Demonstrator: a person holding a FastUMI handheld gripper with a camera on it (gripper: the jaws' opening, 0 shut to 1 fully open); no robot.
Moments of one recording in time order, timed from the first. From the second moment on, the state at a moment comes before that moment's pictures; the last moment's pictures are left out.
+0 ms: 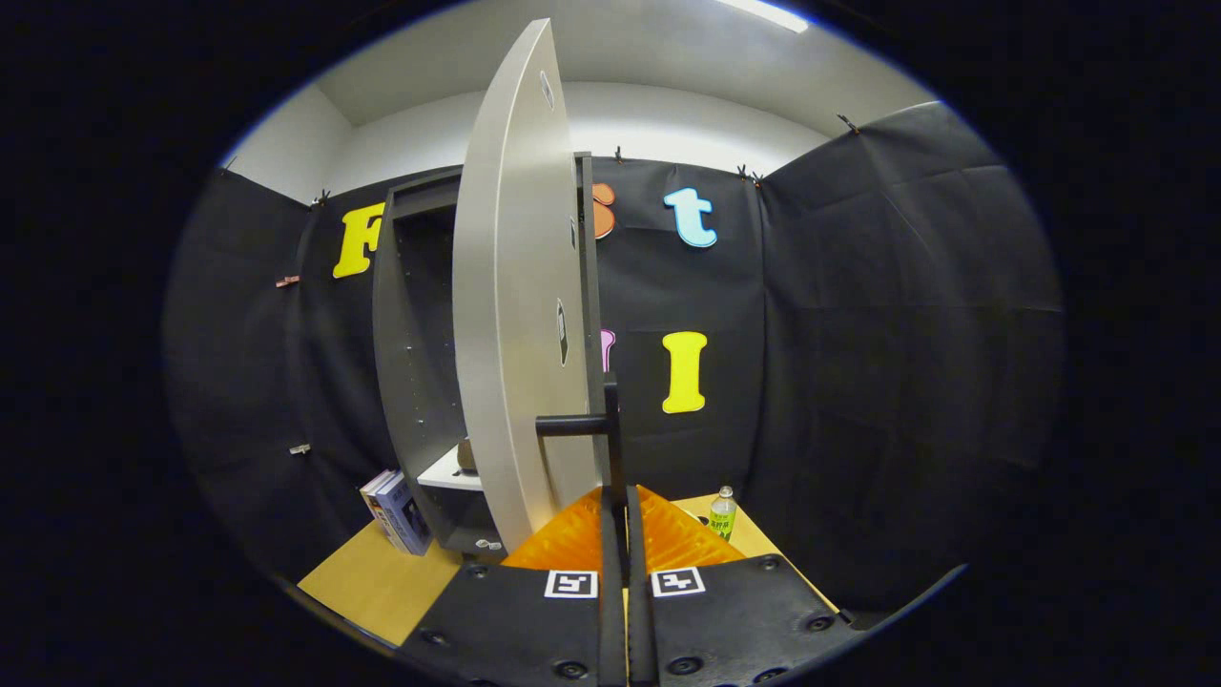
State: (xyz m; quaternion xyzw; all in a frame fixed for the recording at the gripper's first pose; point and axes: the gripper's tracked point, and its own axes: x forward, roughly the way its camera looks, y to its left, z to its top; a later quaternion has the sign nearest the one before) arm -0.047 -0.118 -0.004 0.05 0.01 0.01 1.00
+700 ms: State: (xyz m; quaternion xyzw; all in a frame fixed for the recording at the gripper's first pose) arm -0.113 -0.150 -0.011 0.04 0.01 -0.05 1.00
